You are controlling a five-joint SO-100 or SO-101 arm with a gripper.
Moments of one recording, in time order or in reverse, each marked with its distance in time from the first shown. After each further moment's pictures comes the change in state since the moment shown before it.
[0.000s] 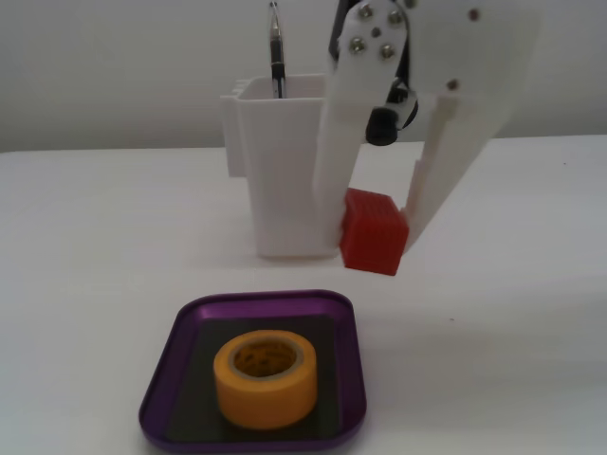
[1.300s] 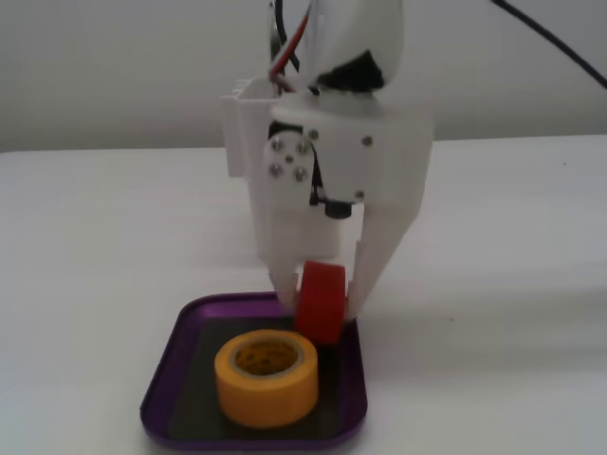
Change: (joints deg) arm 6.1 -18.3 -9.8 -3.1 0.7
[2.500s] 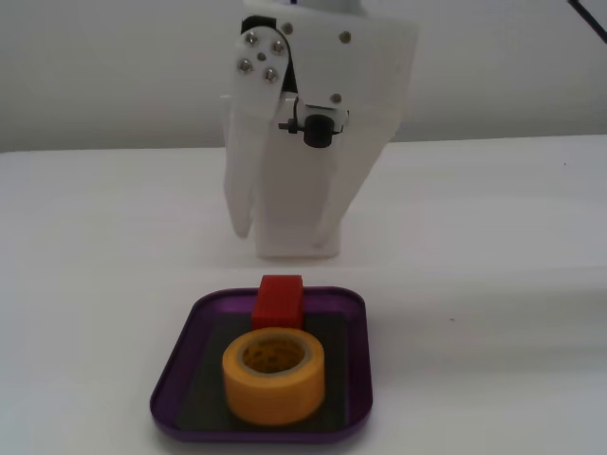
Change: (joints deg) arm 0.4 -3.0 -22.0 16.3 0.0
